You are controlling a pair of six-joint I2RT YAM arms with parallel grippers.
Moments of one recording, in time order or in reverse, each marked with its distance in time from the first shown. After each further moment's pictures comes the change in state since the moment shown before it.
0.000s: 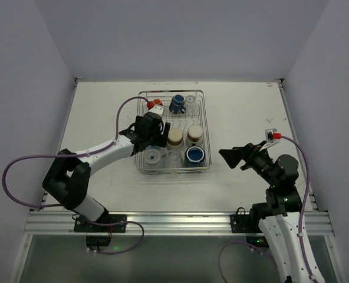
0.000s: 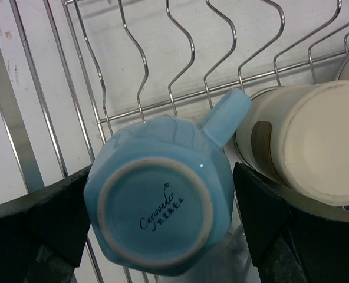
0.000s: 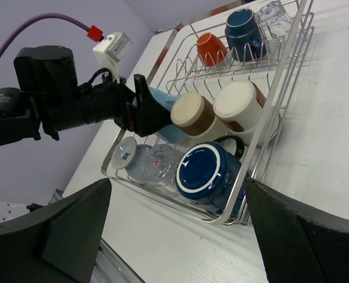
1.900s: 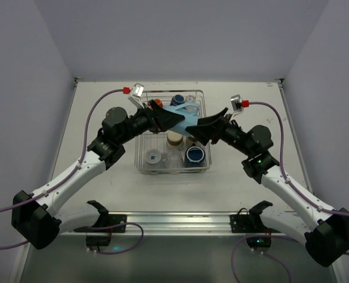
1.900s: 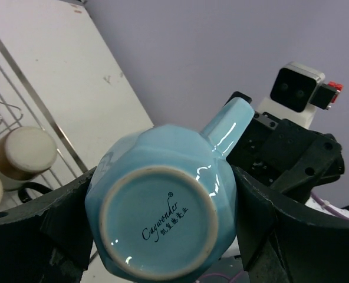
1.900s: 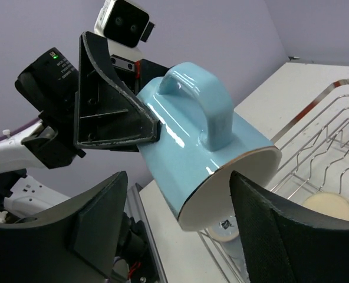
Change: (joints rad) left arm 0.032 -0.411 -0.051 0.448 0.651 -0.626; right arm 0.428 0.604 0.227 0.720 0.053 0.109
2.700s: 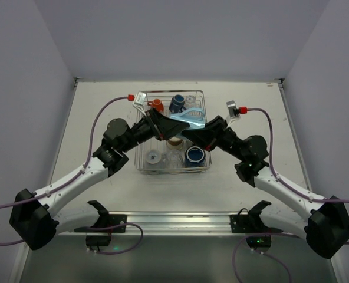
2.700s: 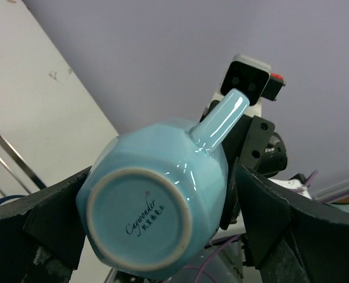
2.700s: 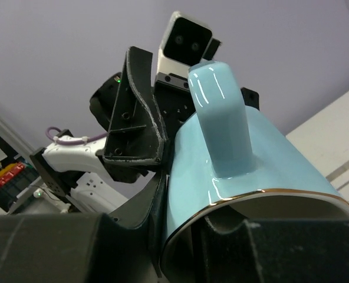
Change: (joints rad) left arm -0.074 -0.011 -0.131 0.290 0.026 -0.145; right arm 0.090 0.082 -0.095 0.409 -0.023 0.191
